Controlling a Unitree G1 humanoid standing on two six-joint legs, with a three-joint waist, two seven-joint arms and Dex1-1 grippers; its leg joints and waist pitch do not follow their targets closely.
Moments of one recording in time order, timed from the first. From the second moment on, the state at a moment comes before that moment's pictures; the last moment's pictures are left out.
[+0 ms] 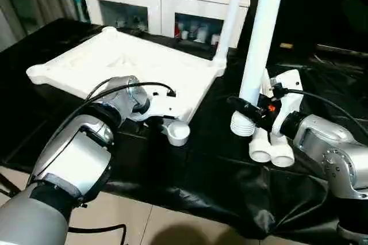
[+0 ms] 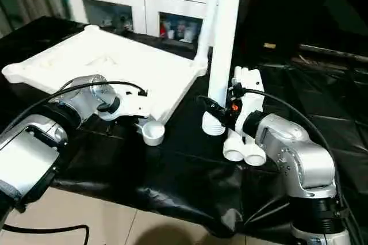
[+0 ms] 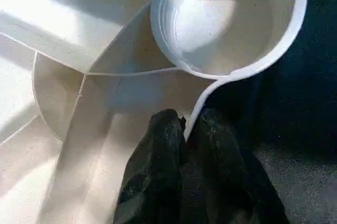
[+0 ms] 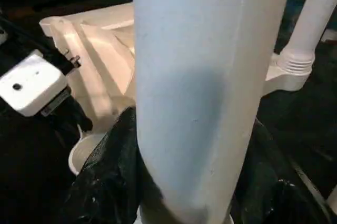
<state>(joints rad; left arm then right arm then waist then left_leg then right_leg) -1.12 0.28 -0.54 1.29 0.45 -0.09 -1.13 -0.35 -0.39 -0.06 -0.17 0.43 0.74 0.51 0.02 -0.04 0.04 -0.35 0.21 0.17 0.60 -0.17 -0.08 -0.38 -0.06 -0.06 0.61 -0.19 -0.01</state>
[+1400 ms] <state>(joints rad) -0.82 0.37 -0.28 0.99 0.19 -0.18 -1.13 -0.36 -0.26 0.00 -0.07 0.42 0.65 0.51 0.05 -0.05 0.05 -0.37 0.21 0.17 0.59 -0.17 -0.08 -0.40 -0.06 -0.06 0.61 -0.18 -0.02</state>
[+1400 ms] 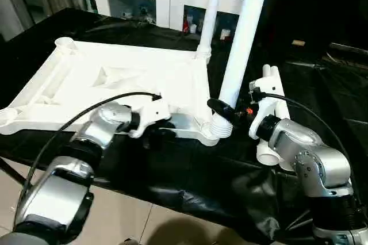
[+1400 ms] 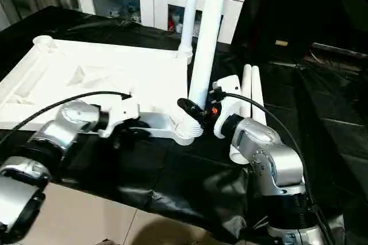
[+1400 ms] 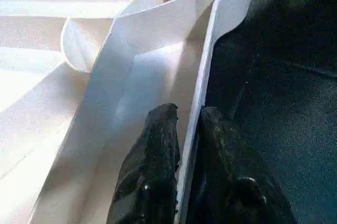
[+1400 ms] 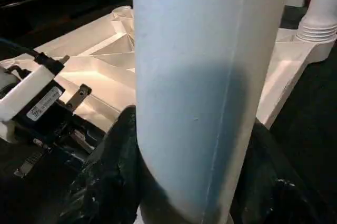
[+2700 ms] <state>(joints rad) -0.72 0.38 -0.27 0.83 0.15 -0.10 -1.22 -0.46 -0.18 0.08 0.30 0.28 0.34 0.55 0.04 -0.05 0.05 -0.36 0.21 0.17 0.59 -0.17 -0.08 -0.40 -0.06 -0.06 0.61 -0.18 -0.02</state>
